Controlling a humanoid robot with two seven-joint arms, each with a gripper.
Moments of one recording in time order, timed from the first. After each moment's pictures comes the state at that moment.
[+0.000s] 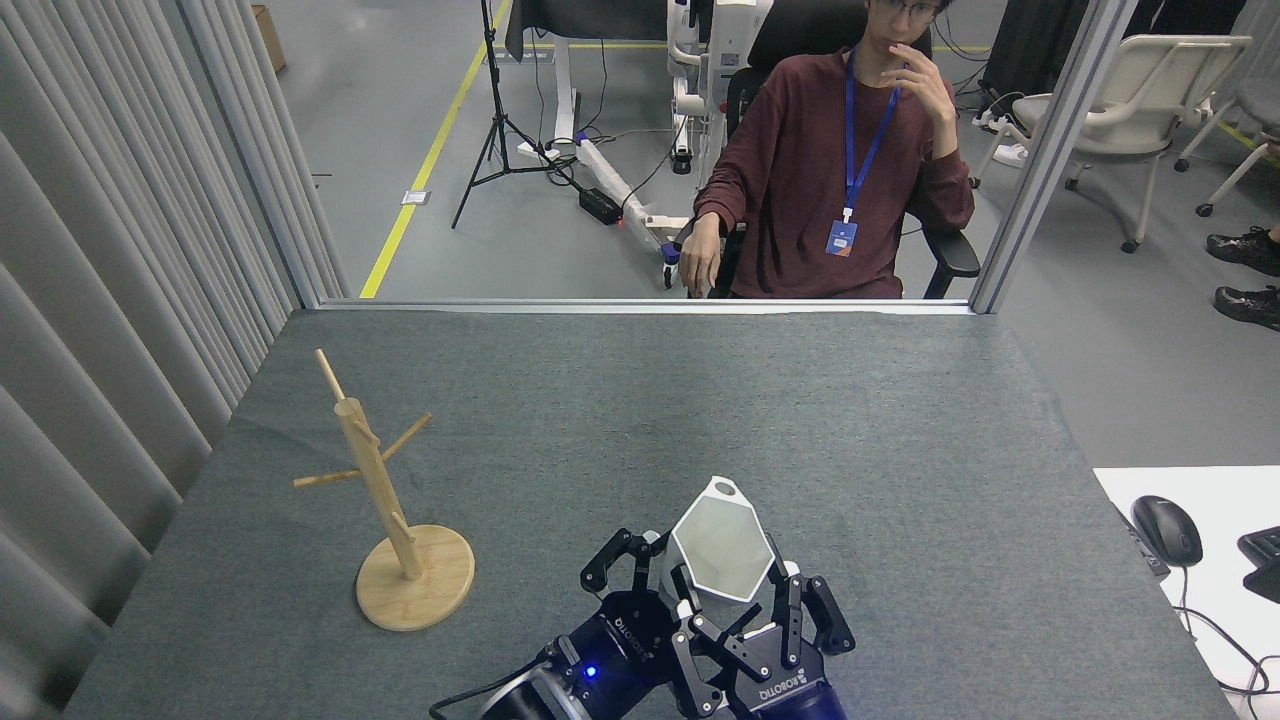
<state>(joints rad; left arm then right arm) -0.17 -0.08 -0.45 -1.37 -1.78 -0.41 0.33 0.17 0.20 0.20 -1.71 1.59 -0.29 -0.32</state>
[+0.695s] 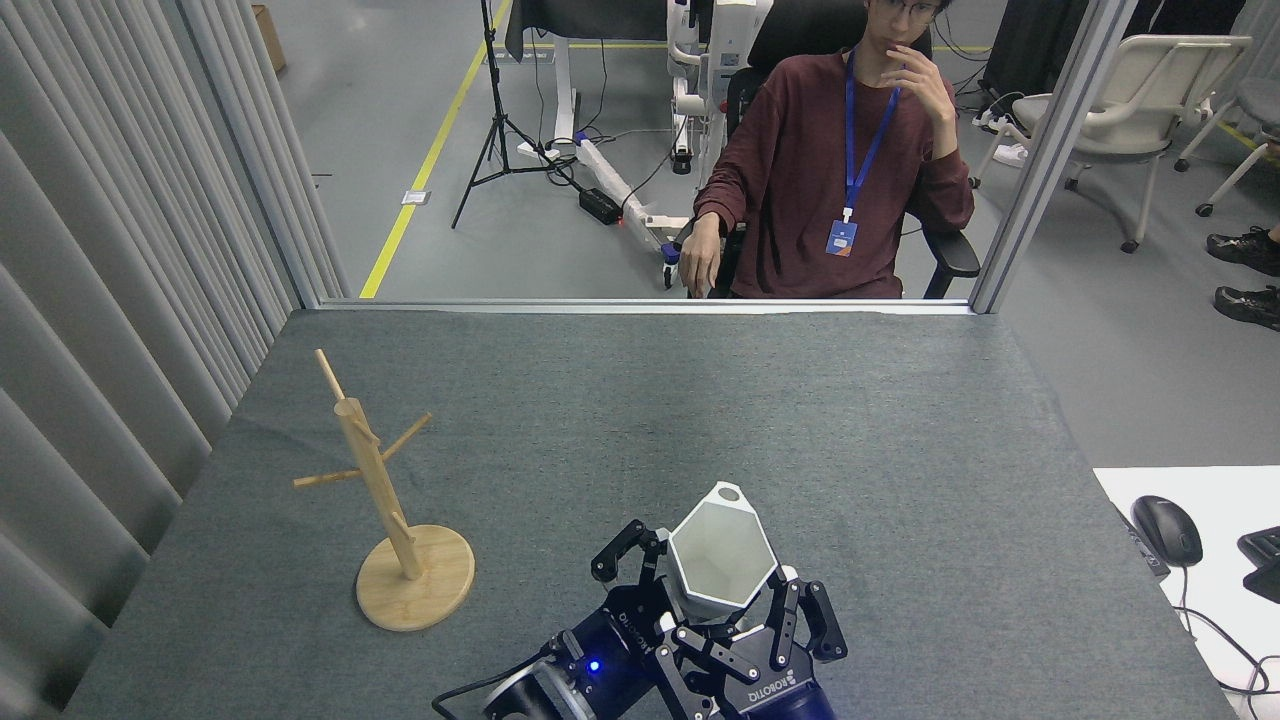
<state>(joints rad) -0.18 -0.08 -0.45 -1.37 -1.78 -0.42 0.33 0.17 0.20 0.21 -1.71 1.60 -0.29 -0.32</state>
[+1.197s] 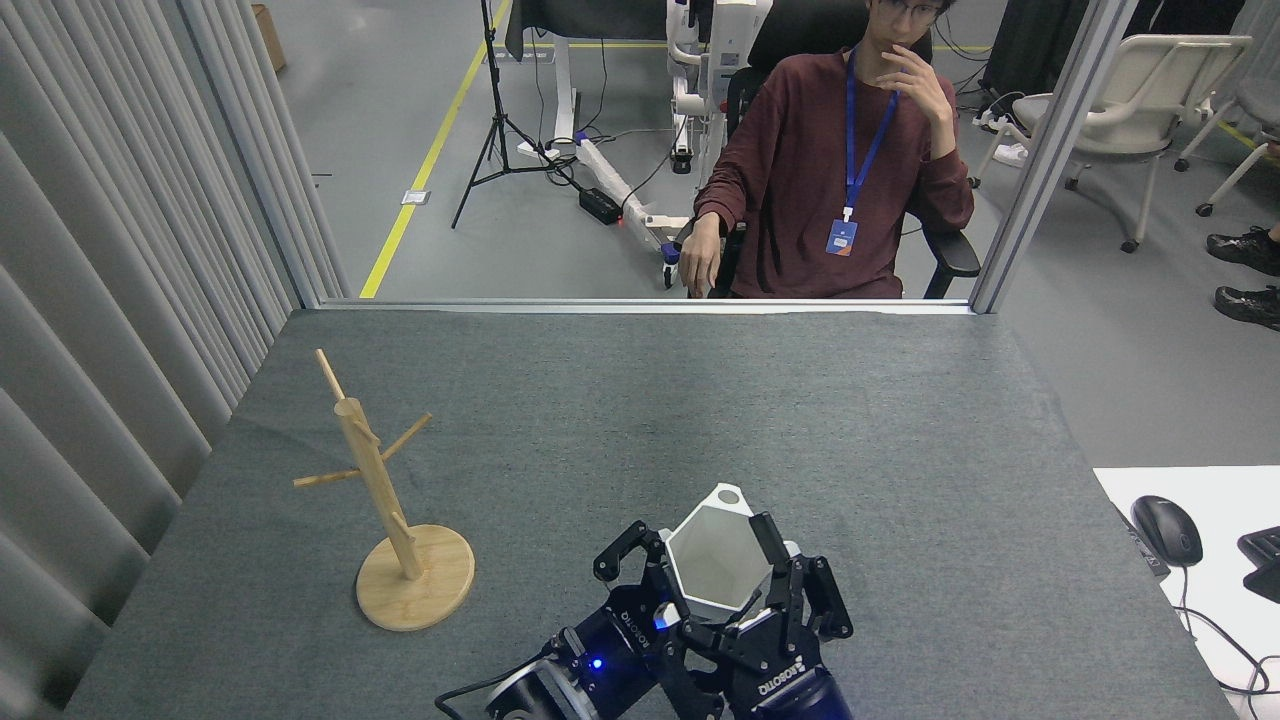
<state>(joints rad) -0.19 -0.08 -0.45 -1.36 -1.78 -0.41 0.32 0.16 0.20 0.20 -1.79 1.52 -0.39 -0.40</state>
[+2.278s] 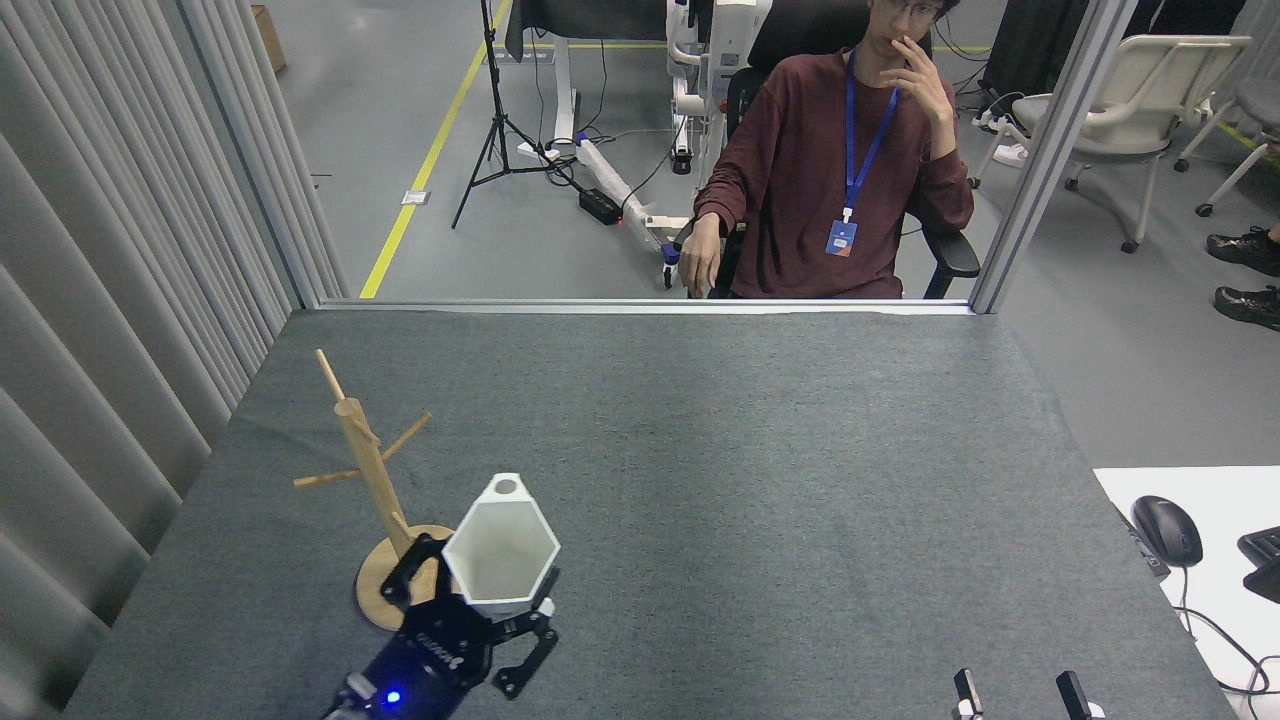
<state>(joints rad) 0.05 0.02 -0.05 -1.64 -1.79 -0.49 0.35 0.35 -0.01 -0.25 -1.63 1.42 -0.27 -0.28</state>
